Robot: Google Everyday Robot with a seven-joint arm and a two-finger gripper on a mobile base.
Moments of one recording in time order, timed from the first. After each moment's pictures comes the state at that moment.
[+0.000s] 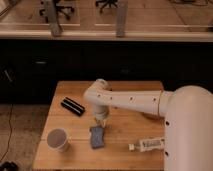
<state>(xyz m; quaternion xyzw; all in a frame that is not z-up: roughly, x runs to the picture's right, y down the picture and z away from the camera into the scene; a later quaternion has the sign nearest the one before) -0.013 0.204 0.824 -0.35 -0.18 -0.46 0.79</state>
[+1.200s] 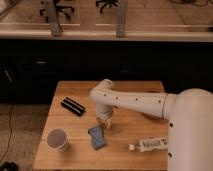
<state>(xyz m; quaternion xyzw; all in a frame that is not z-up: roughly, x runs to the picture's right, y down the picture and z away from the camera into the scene) 0.000 0.209 0.833 -0.35 -0.20 -0.46 0.79</state>
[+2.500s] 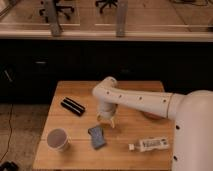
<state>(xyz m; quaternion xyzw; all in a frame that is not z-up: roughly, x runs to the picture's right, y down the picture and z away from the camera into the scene) 0.009 0.195 0.818 -0.34 -0.21 -0.48 0.78</state>
